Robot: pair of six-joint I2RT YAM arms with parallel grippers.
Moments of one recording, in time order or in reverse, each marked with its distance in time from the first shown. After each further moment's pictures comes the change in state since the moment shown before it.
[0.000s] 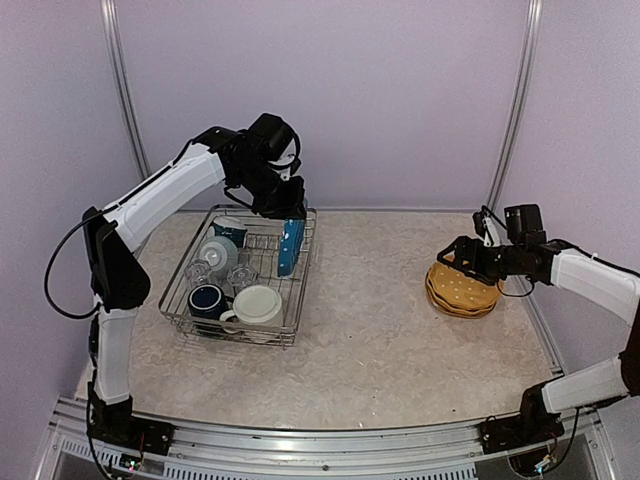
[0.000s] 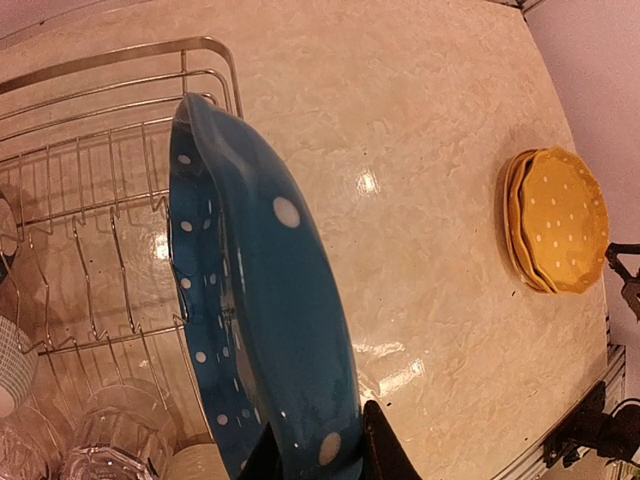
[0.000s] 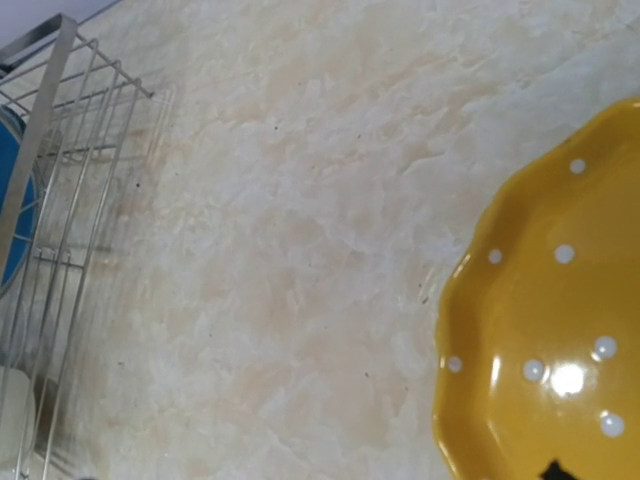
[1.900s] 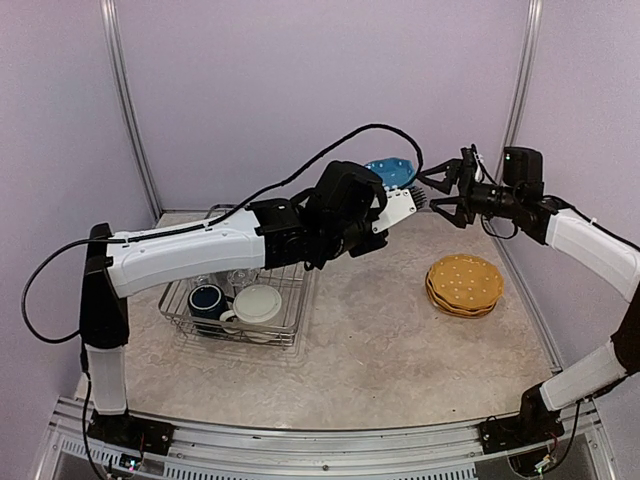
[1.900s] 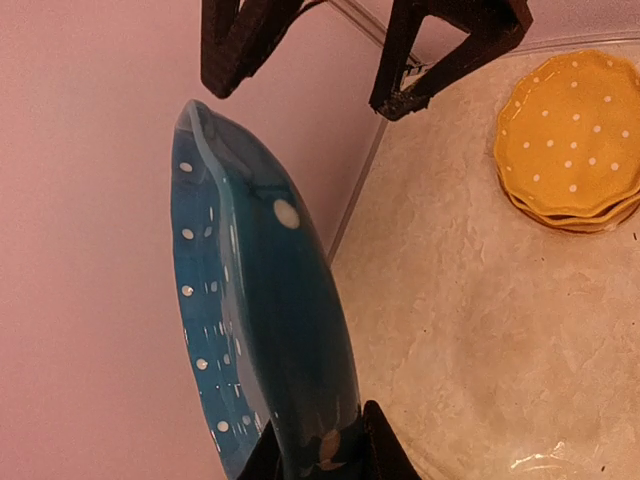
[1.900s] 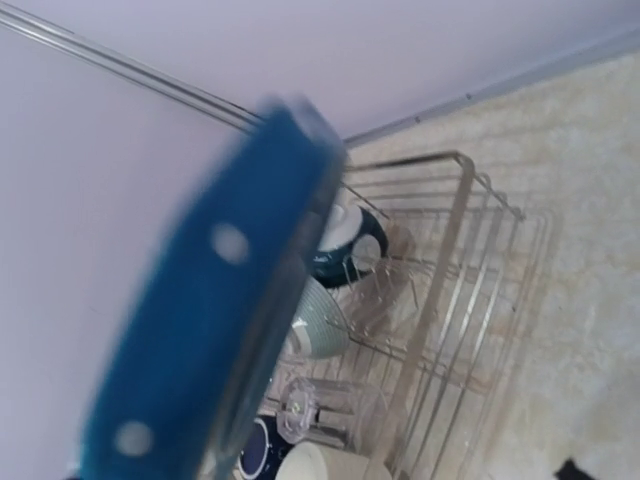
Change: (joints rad) left arm -0.461 -0.148 -0.411 0.781 -0.638 1.130; right arm 0.080 0.134 0.341 0.222 -0.264 0.412
